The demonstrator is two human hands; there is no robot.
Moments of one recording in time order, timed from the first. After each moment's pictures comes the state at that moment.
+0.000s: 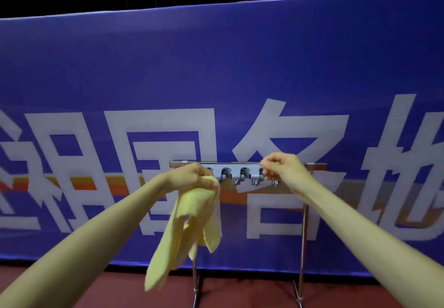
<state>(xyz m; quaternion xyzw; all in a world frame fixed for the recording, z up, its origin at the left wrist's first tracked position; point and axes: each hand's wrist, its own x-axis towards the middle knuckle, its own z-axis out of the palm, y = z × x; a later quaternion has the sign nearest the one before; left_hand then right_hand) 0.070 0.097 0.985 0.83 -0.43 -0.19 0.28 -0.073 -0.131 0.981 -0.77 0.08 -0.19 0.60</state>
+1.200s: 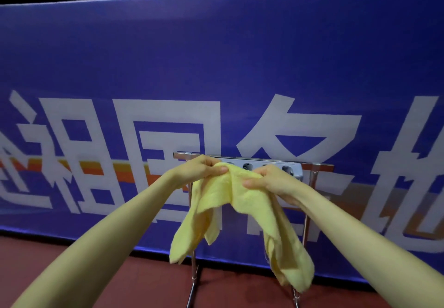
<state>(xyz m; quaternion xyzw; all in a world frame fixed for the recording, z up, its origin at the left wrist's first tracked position) 0.062 0.067 0.969 0.80 -0.38 -0.21 0.42 -0.056 -0.133 0.963 -0.84 0.01 0.03 0.54</state>
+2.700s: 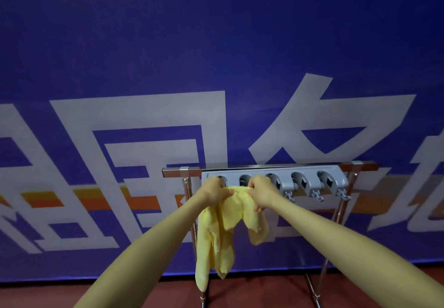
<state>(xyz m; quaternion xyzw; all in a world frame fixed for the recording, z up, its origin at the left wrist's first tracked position) 0.295 -0.006 0.841 0.90 -0.28 -0.18 0.27 0.201 -0.134 0.847 -0.92 0.24 0.00 0.32</state>
